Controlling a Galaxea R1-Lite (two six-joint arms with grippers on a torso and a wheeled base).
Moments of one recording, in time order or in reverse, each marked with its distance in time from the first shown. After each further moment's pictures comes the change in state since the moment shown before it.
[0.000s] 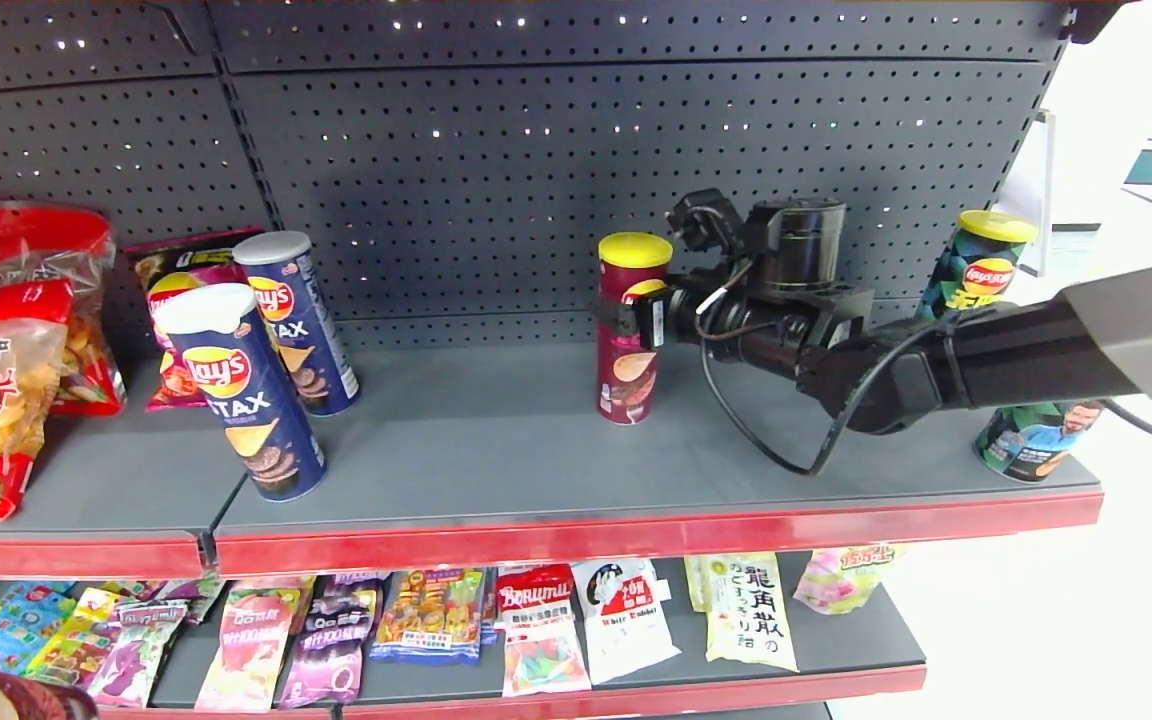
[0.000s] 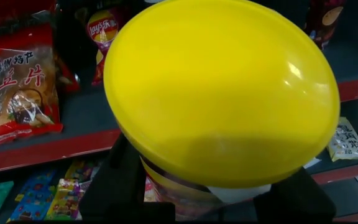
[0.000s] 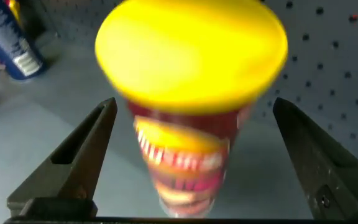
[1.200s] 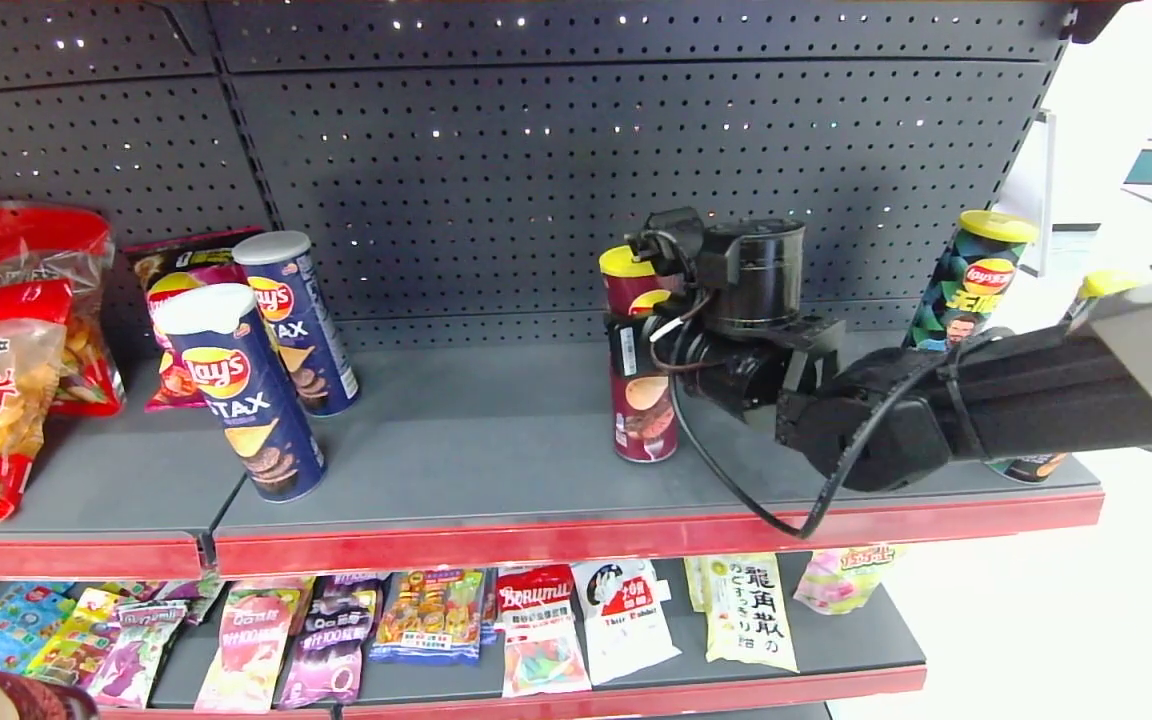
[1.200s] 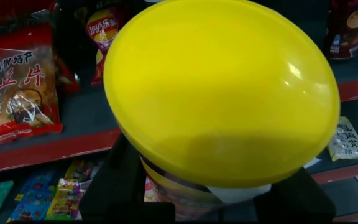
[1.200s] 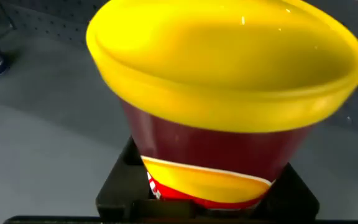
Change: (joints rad) left arm 0.000 0.008 -0.004 0.000 0.000 0.000; right arm 0.157 -0.073 0.116 0.000 -0.382 0.009
